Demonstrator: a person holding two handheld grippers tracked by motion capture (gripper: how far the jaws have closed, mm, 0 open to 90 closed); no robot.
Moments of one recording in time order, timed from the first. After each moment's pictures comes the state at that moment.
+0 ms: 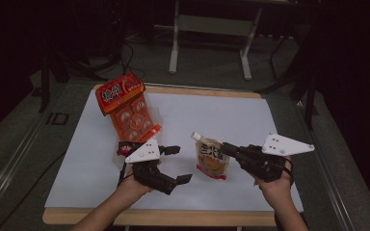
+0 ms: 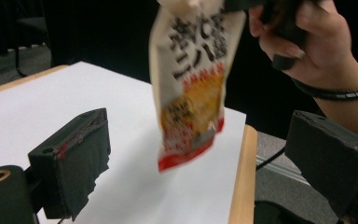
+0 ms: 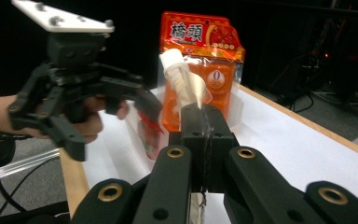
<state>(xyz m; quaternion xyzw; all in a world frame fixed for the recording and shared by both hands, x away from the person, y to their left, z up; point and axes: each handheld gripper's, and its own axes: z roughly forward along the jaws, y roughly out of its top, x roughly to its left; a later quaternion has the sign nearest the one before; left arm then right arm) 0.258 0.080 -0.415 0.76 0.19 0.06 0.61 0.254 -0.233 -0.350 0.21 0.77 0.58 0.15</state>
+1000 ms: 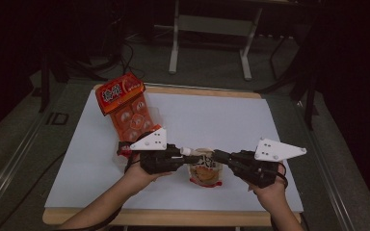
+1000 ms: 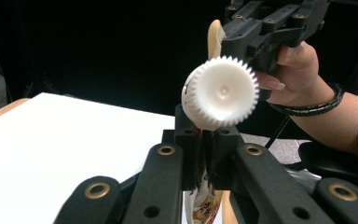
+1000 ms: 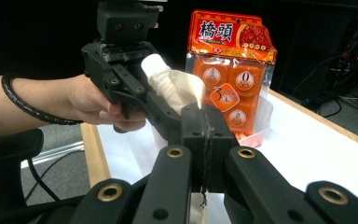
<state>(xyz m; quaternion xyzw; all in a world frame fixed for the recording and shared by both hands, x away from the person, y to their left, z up) 0.280 0.068 -0.395 0.77 0.10 0.03 0.63 0.246 -0.219 -0.353 0.18 0.78 0.59 0.12</state>
